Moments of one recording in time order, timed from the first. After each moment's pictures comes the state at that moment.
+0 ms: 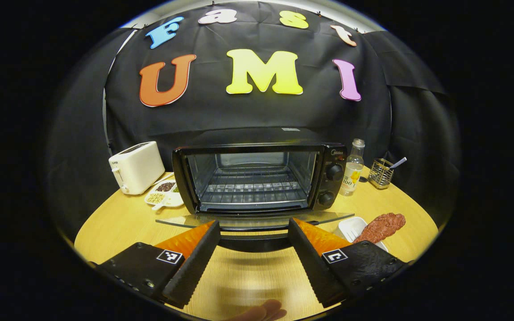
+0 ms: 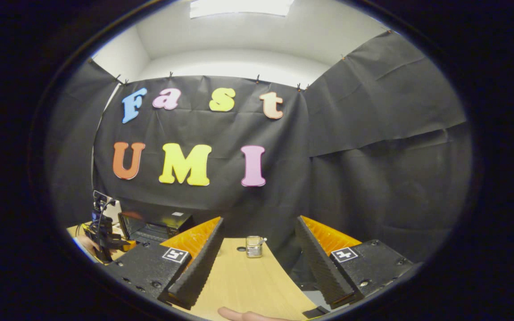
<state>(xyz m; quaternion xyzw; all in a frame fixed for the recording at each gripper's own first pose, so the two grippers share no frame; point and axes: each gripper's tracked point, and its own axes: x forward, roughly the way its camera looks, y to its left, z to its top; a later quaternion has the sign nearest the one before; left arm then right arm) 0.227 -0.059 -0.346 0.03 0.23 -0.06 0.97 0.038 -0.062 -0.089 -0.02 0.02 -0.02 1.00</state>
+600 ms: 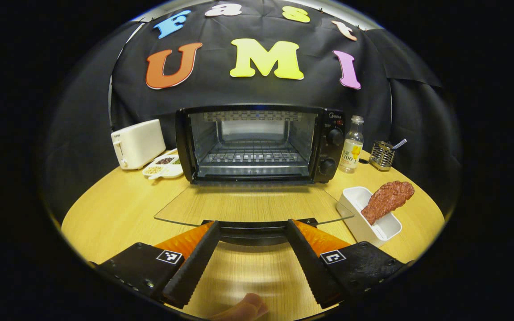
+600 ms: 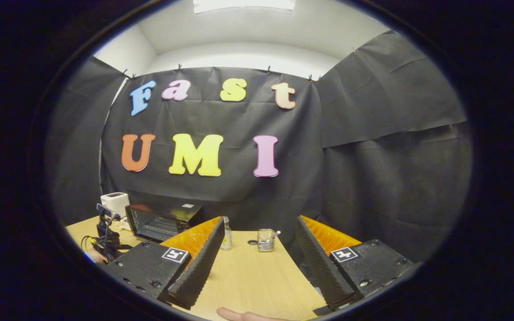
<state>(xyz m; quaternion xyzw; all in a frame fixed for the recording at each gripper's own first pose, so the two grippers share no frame) 0.189 -0.059 -0.416 0.02 0.27 -0.05 0.96 0.064 -0.022 -0.113 -0.02 0.05 0.02 1.00</state>
